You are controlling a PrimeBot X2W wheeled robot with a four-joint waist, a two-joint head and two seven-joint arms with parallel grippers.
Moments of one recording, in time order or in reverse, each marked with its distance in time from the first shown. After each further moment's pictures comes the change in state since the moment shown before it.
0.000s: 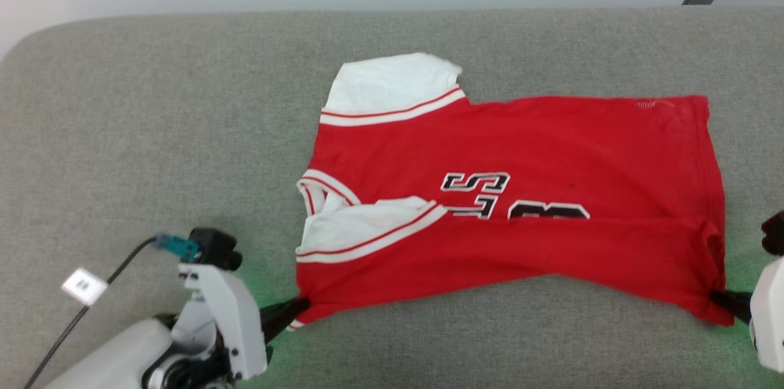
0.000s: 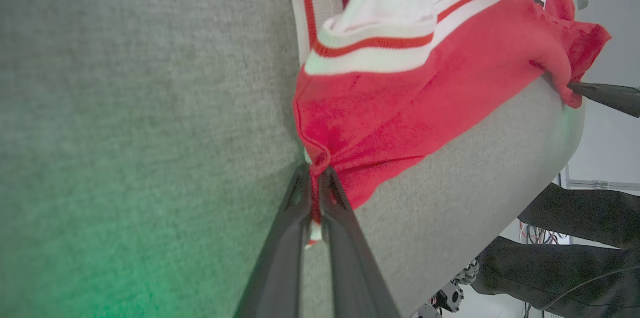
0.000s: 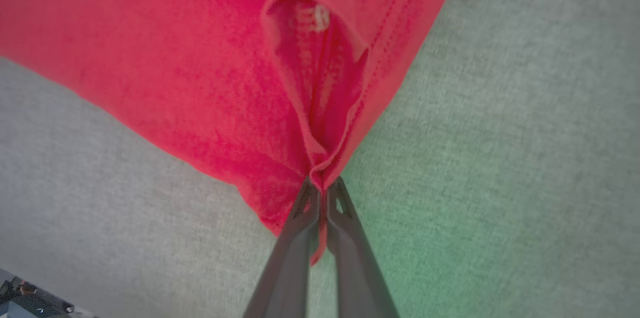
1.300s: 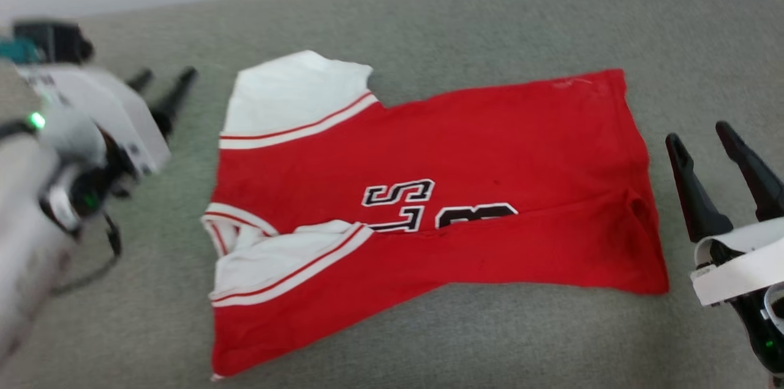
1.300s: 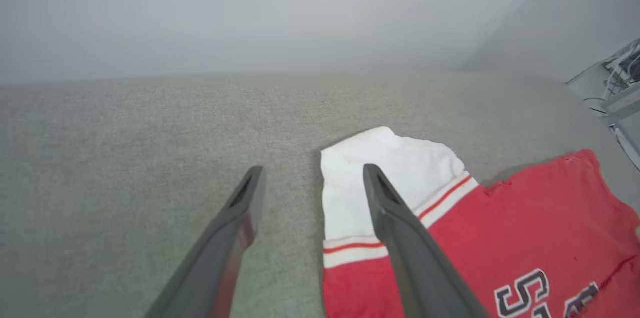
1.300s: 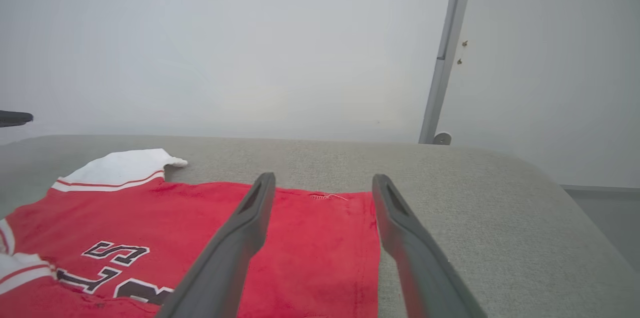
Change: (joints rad) left arm -0.365 0.038 0.162 0.192 0.167 0.072 -0.143; right arm 0.135 0.408 -0.431 -0.314 -0.426 0.000 -0.635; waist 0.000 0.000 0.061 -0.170
